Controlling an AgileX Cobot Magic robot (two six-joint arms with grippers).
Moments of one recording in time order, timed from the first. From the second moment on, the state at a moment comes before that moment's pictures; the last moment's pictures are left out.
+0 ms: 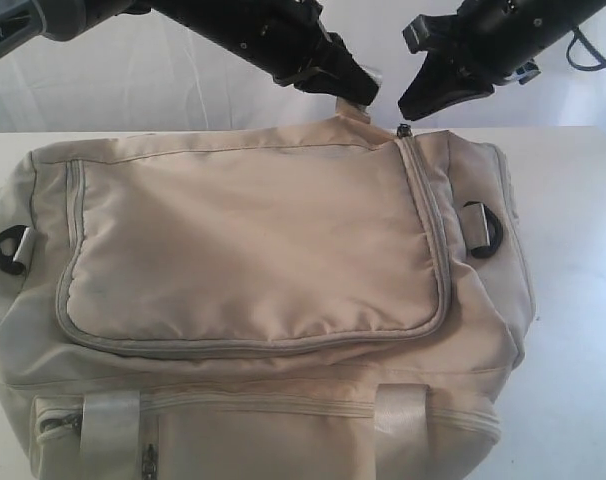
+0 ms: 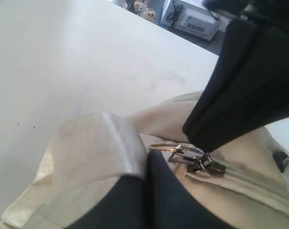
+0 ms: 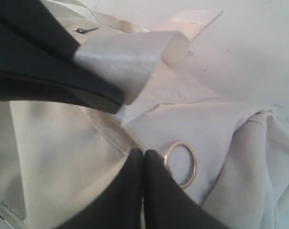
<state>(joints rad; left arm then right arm) -0.35 2.16 -2.21 -0.91 1.13 0.81 -0.03 1.80 -1.72 0.64 1.22 -0.48</state>
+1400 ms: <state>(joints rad) -0.35 2.16 -2.21 -0.91 1.13 0.81 -0.05 1.95 -1.79 0.63 1.22 -0.16</state>
